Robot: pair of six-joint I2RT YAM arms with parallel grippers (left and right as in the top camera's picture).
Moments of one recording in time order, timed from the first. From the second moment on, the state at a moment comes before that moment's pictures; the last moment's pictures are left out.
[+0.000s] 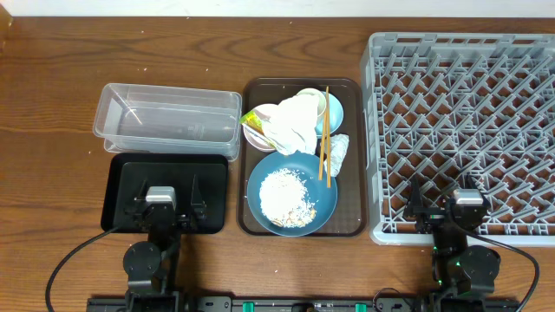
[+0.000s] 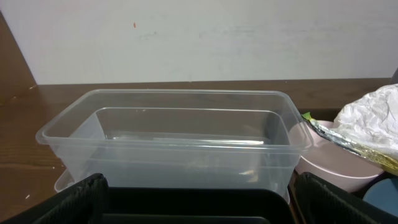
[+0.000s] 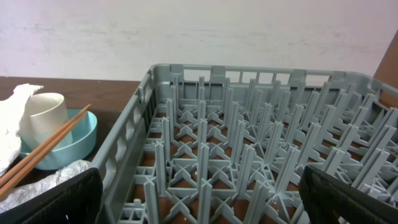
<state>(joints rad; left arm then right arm) 0.02 0.01 0.02 -0.11 0.02 0.01 -0.05 0.01 0.01 -0.07 -0.05 -0.02</state>
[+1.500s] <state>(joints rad) 0.02 0.94 1.41 -1.42 0.24 -0.12 -0.05 0.01 0.01 -0.07 -0.05 -0.02</state>
